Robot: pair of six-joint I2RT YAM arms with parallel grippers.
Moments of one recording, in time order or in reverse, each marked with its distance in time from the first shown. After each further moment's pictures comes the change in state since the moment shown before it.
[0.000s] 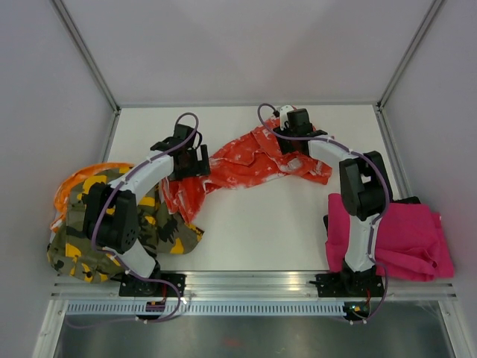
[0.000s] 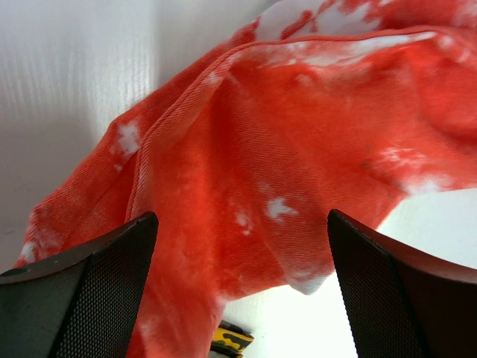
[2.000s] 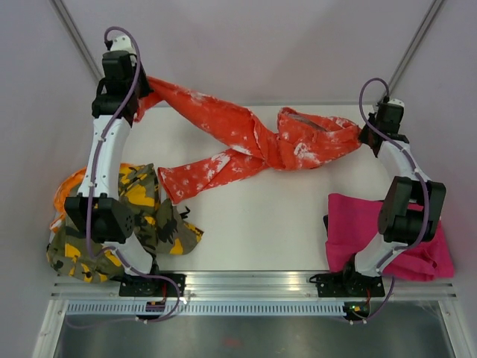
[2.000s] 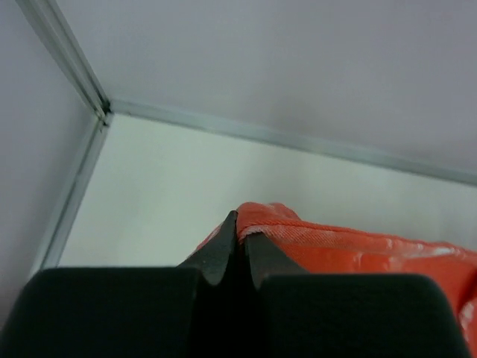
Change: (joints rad) left arm 0.290 0.048 0.764 0.097 -0.084 0.257; right arm -0.540 -0.339 -0.158 -0.002 0.052 0.388
